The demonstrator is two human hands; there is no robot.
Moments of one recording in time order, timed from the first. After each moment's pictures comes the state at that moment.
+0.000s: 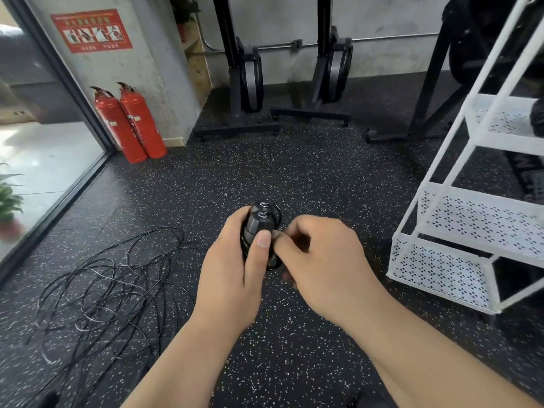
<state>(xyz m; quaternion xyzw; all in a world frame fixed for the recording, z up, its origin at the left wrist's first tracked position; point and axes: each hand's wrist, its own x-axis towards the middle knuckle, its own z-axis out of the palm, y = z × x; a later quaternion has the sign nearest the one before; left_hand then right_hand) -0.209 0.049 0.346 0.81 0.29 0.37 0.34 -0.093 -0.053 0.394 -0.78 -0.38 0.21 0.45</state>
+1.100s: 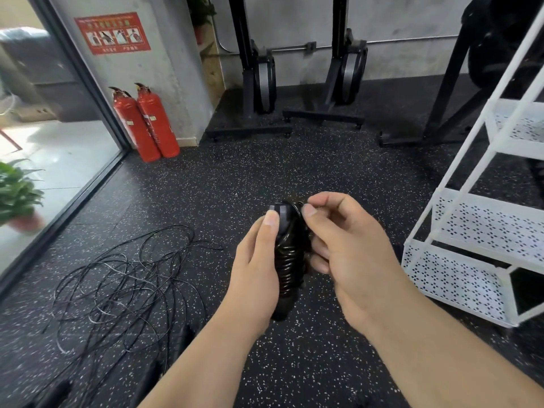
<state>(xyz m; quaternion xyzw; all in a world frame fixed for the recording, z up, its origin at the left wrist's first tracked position) -0.189 0.026 0.364 0.58 0.34 0.34 0.66 -0.089 -0.047 0.399 -0.56 -0.19 0.37 0.72</state>
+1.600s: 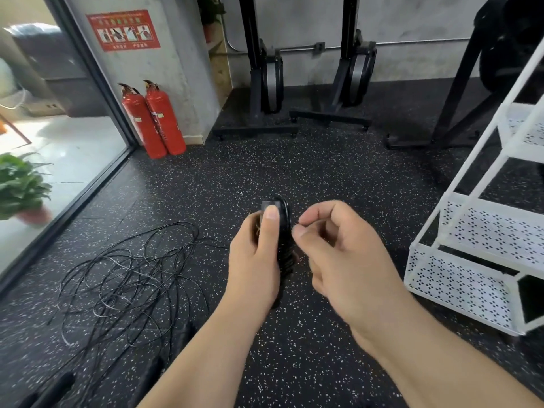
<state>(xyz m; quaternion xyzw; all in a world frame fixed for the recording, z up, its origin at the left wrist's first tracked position) -0.189 0.043 0.363 0.61 0.39 0.38 0.56 -0.100 -0.056 0.402 -0.64 -0.33 0.31 0.62</state>
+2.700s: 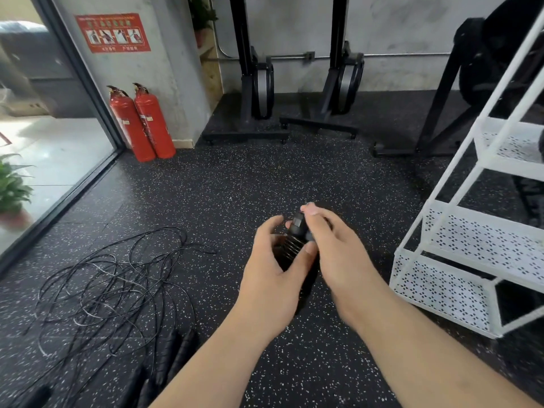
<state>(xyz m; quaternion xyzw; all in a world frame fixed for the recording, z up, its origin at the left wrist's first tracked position) -0.177 0.023 0.351 0.68 0.38 0.28 0.56 -0.072 -0.034 0.377 -0.63 -0.23 0.36 0.66</state>
